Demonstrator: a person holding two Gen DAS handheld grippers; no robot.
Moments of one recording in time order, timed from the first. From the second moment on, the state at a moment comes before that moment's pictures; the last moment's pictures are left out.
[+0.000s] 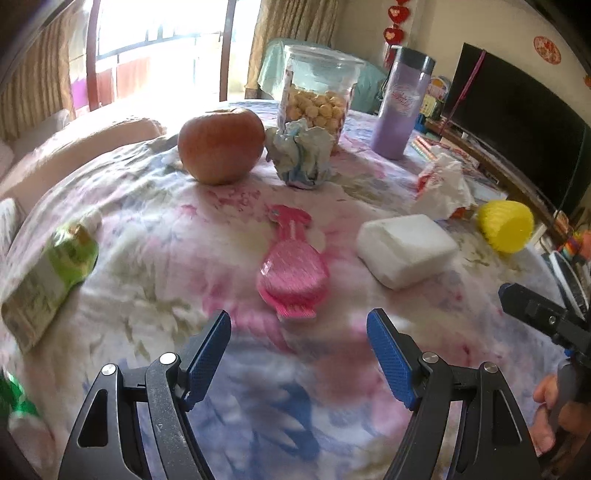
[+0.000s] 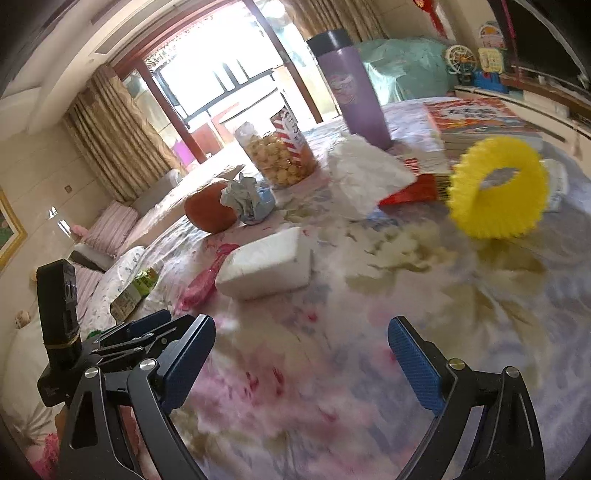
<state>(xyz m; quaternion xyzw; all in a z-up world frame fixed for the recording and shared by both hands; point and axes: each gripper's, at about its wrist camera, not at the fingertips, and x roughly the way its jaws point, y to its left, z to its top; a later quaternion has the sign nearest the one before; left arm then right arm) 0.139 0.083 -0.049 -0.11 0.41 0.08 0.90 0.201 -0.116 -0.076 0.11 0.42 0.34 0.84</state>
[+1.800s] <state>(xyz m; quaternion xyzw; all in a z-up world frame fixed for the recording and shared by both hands) 0.145 0.010 -0.058 -0.10 0.41 -0.02 0.91 0.193 -0.177 -0.085 0.06 0.45 0.31 0.83</state>
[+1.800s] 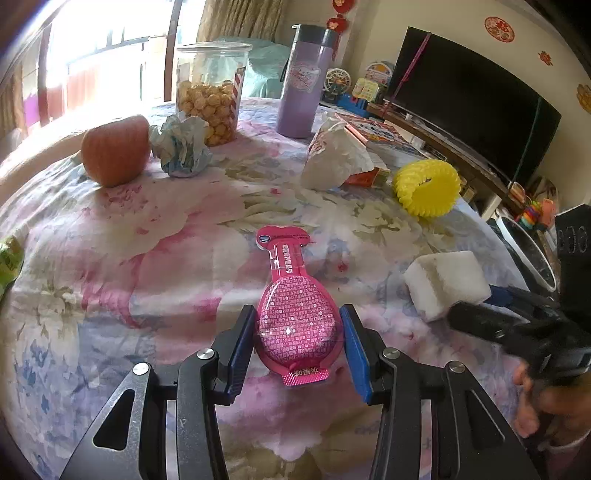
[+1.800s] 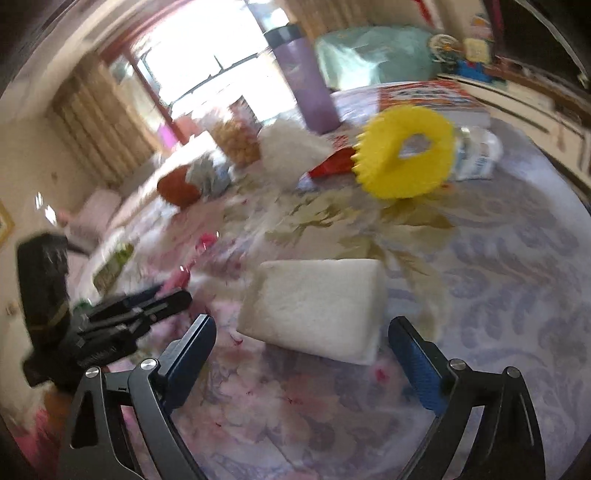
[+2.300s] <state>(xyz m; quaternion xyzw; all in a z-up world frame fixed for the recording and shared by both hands) 0.152 -0.051 -0.046 -0.08 0.40 -0.09 0.91 0.172 -0.242 -0.059 0.09 0.40 0.27 0.87</state>
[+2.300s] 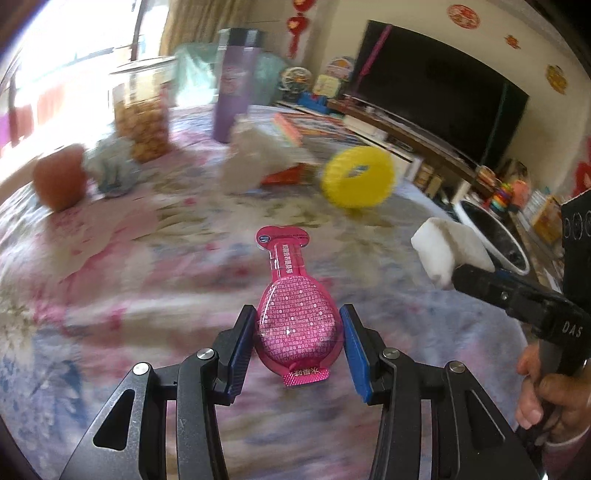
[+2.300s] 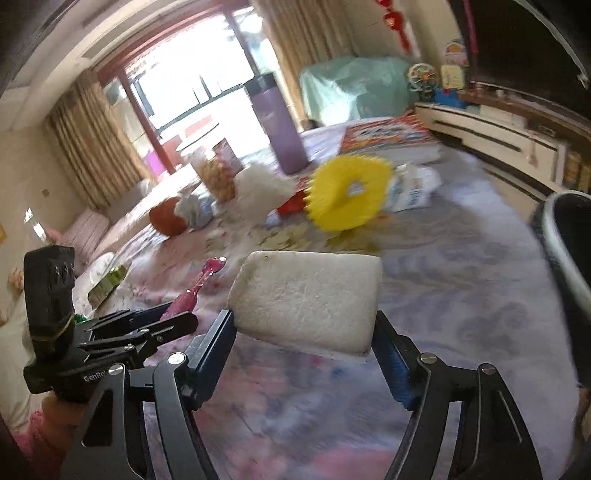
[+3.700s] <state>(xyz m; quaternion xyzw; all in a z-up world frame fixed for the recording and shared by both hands) 0.245 -0.262 -0.030 0.02 0.38 -0.25 0.89 0.166 -0.489 -0.054 0.18 0.37 0.07 0.91</state>
